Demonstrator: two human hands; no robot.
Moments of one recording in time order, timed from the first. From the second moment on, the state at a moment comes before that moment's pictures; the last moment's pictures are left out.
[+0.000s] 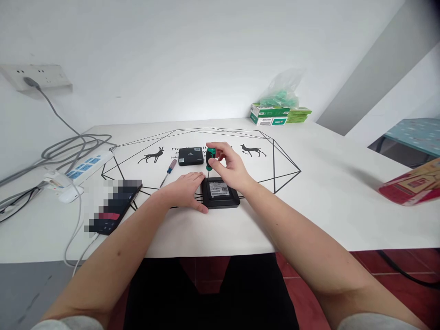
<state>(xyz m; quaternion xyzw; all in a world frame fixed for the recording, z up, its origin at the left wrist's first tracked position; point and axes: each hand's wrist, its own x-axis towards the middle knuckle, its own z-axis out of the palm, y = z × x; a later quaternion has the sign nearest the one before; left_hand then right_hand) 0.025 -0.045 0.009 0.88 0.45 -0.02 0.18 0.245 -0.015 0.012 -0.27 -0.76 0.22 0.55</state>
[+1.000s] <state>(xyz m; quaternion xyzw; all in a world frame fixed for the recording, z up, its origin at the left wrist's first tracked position) 0.033 -0.038 -0.005 0.81 0.47 0.29 0.22 0.285 0.021 0.012 -0.57 -0.75 0.18 0.29</state>
